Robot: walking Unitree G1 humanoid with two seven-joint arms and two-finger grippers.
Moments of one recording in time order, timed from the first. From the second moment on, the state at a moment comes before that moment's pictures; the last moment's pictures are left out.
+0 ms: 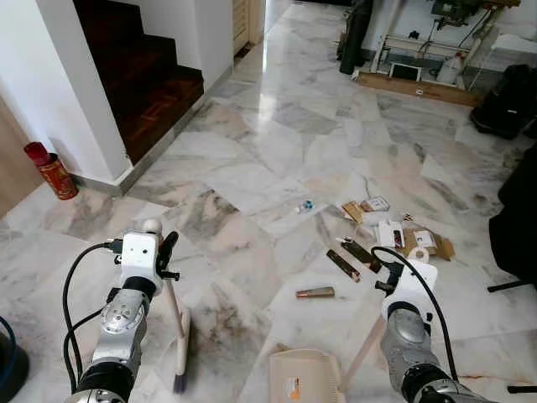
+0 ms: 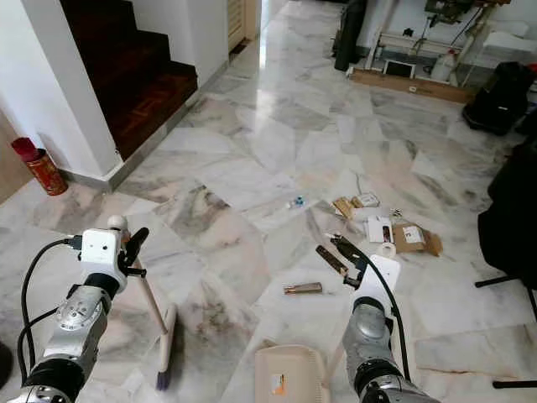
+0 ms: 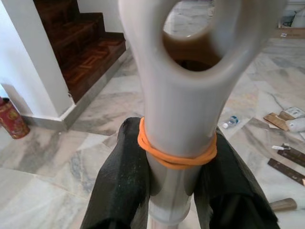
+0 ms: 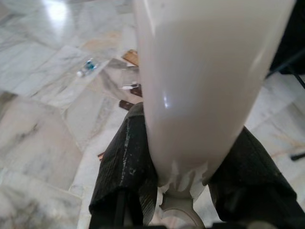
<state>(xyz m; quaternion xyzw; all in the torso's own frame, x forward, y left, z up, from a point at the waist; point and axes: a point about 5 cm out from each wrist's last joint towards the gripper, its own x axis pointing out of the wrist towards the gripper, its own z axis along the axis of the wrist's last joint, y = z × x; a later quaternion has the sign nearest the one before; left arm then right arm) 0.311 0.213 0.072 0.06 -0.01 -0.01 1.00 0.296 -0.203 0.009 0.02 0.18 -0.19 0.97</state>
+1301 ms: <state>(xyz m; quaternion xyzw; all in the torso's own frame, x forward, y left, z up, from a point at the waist) 0.312 0.212 0.071 0.03 -0.01 0.02 1.00 0.298 -0.189 0.008 0.01 0.18 -0.15 0.97</state>
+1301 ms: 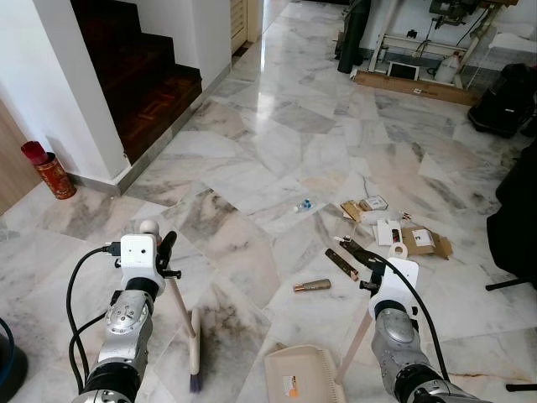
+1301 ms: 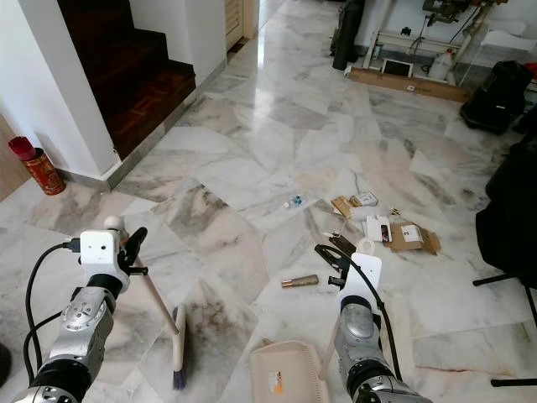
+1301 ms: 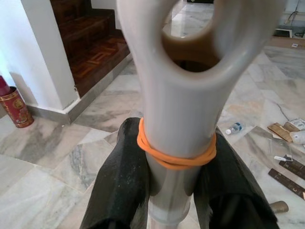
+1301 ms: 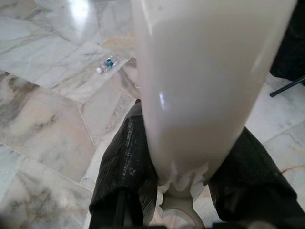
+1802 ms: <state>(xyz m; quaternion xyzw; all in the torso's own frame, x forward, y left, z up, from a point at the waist) 0.312 0.213 0.072 0.03 -0.01 0.02 1.00 0.297 -0.188 0.007 0.01 0.18 -0.14 0.97</state>
